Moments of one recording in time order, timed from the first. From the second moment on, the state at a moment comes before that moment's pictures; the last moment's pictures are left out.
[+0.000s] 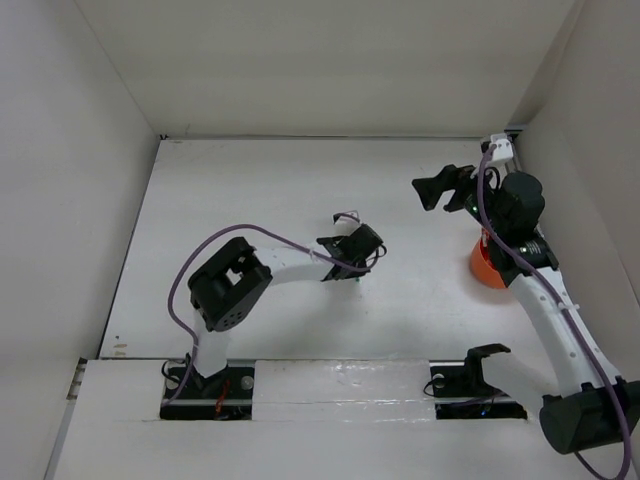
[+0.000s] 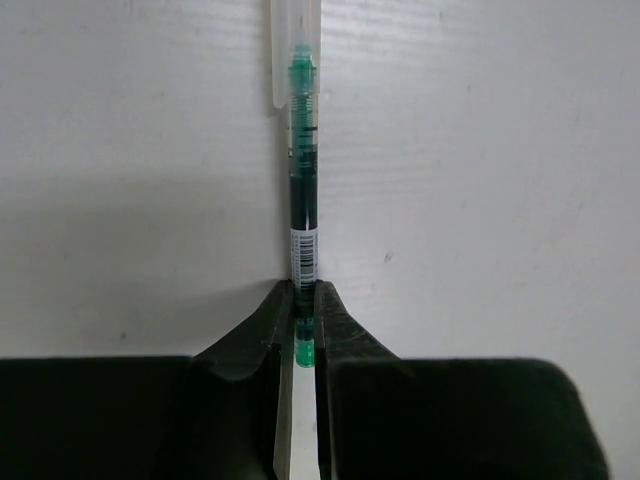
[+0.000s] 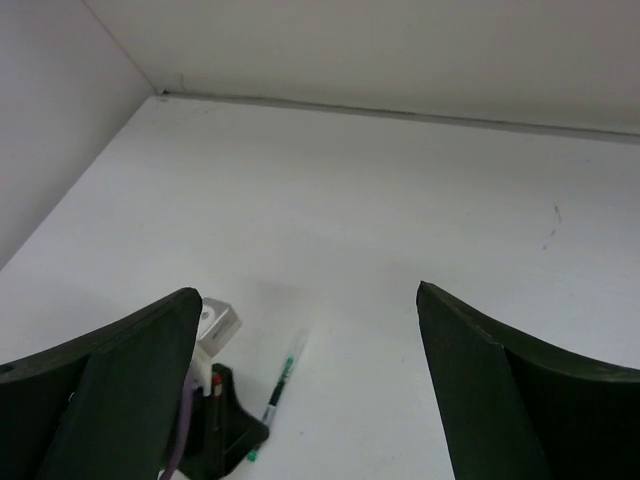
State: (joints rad) left arm -0.96 1.93 1.24 -0.32 -0.34 -0.99; right arm 0.17 0.97 0.95 -0.04 -0.30 0.25
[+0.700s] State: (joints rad) left arm -1.00 1.40 0.83 0.21 -0.35 -0.59; right arm 0.35 1.21 0.83 0.17 -0.56 0.42
